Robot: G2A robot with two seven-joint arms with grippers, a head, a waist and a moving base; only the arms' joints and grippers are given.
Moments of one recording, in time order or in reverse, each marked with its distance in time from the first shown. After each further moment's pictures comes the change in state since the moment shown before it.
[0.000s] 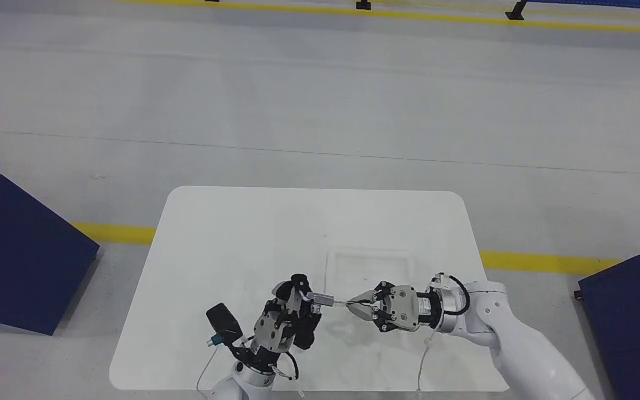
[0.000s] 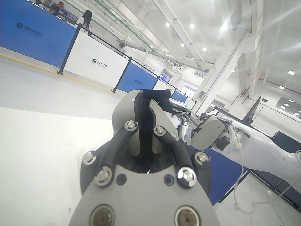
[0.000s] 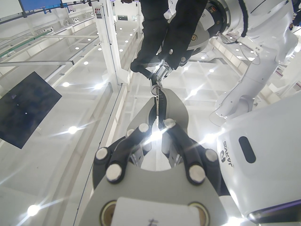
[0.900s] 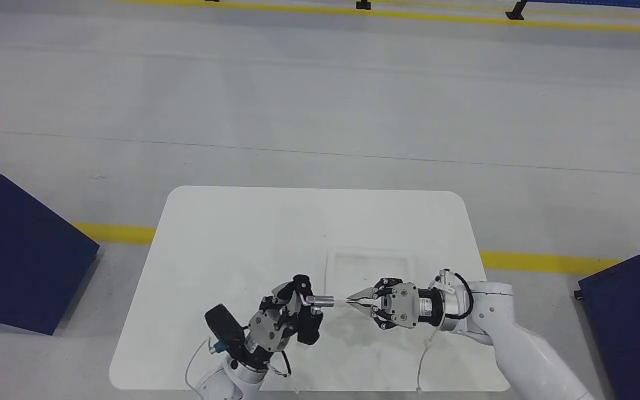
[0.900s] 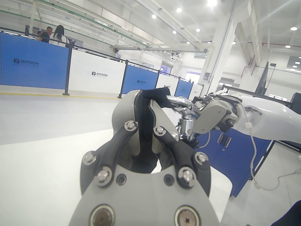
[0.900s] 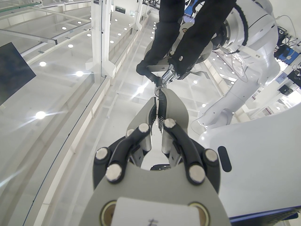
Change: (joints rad) left arm -0.008 0.015 -0.064 -0.017 0.261 0.013 0.036; right arm -0.012 -0.012 0.027 -0.027 -0.308 -0.094 0.225
